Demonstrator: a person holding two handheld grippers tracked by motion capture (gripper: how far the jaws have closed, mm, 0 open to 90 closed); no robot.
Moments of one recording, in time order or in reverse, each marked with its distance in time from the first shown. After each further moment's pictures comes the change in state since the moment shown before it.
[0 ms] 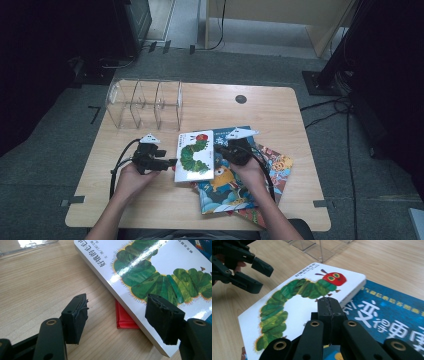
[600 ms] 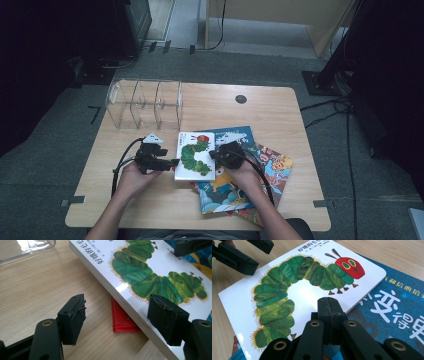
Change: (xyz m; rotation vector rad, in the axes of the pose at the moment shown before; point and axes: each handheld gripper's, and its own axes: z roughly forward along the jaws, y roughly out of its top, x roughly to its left) left arm -0.007 0.006 0.002 0.007 0.001 0.018; right arm 0.009 -0.008 0.020 0.104 -0.001 -0.062
